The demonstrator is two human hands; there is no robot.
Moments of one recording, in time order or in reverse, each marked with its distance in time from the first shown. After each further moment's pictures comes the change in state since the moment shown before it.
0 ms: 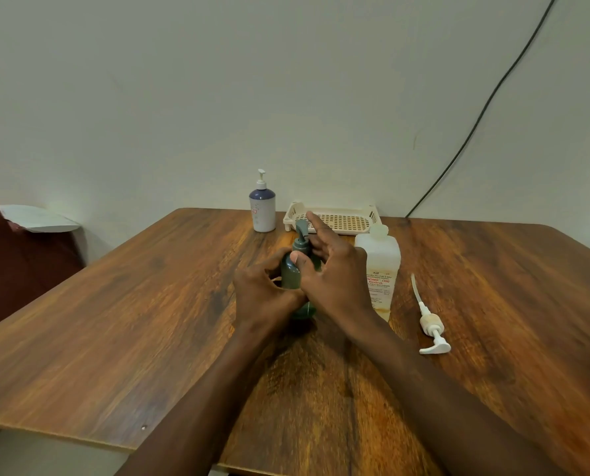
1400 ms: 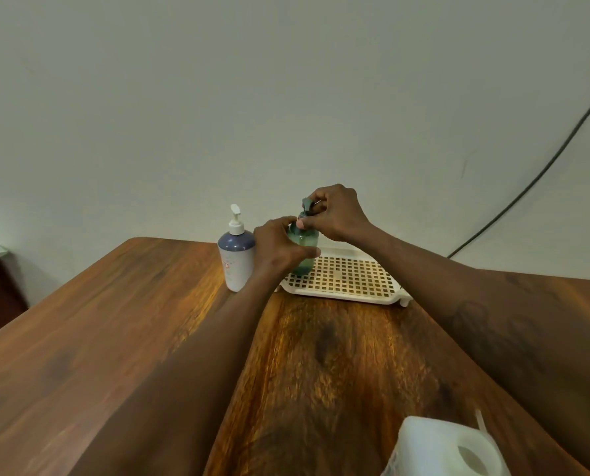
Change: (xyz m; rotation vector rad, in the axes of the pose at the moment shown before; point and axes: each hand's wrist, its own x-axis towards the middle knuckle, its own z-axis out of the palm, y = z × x) left_hand 0.301 -0.208 0.140 0.302 -0.043 -0.250; right_hand 0.347 0.191 0.080 -0.218 -0.309 0.055
